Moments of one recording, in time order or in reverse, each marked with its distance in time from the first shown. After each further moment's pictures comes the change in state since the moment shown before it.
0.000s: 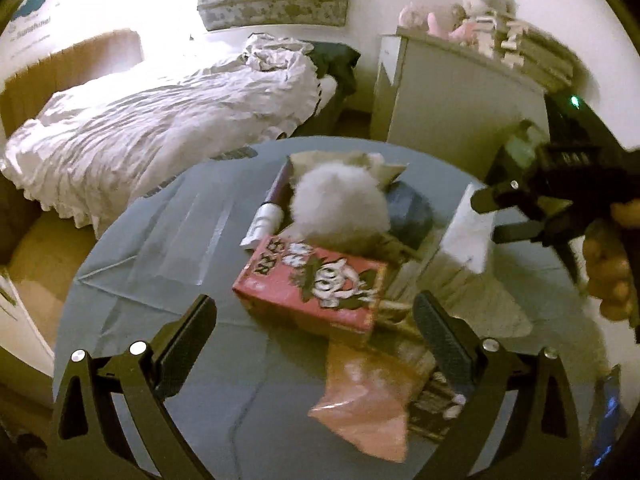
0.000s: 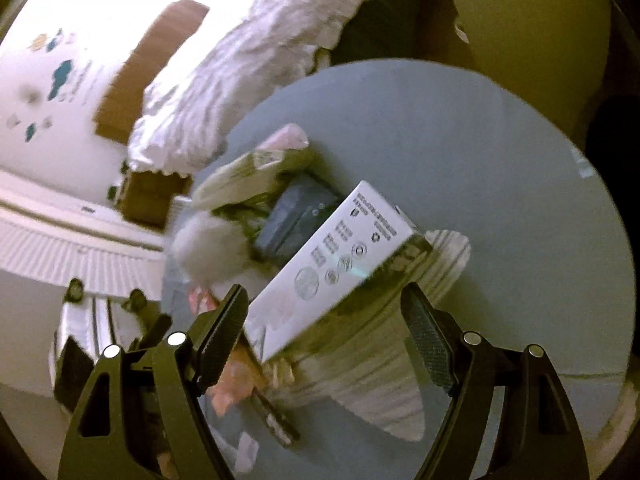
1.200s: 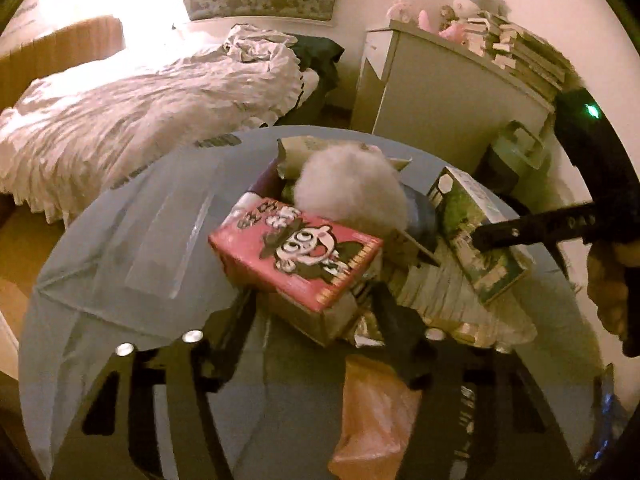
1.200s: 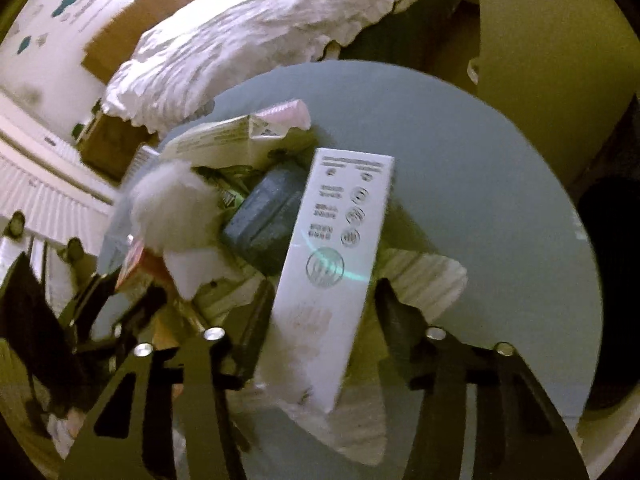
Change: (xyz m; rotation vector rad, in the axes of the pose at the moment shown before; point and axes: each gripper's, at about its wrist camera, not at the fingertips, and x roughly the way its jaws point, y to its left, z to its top) left arm 0.026 0.016 -0.002 -0.032 0.006 -0.136; right arm 0.010 0.028 -0.015 -0.274 -0.025 -0.198
